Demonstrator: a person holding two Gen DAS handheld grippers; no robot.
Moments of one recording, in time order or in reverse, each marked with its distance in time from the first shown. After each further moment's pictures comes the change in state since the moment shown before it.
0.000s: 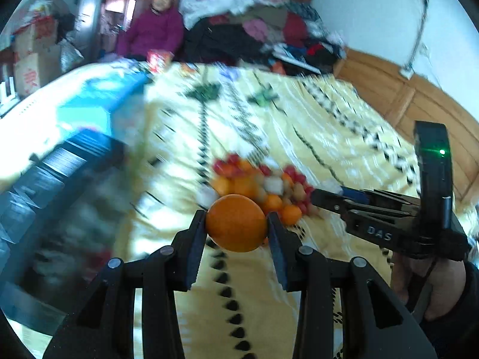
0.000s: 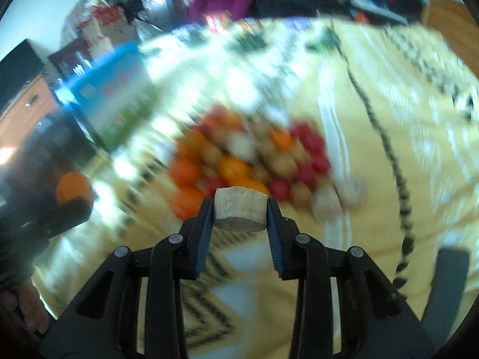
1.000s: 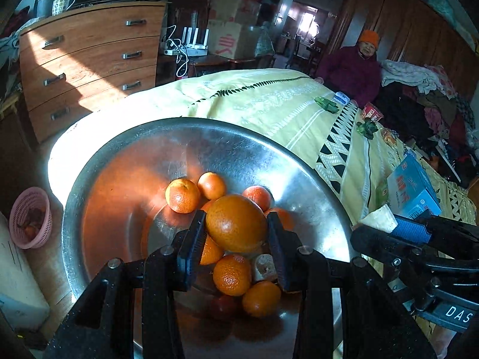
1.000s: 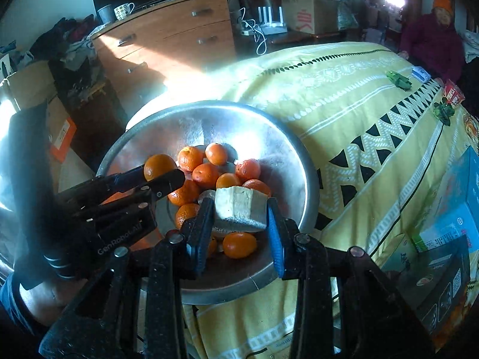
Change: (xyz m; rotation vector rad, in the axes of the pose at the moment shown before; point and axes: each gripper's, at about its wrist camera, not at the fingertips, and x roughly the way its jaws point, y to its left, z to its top) left arm -0.193 0.349 -0.067 -0.525 -0.084 0.557; right arm 0.052 0.442 0.040 -0.552 0.185 0.464
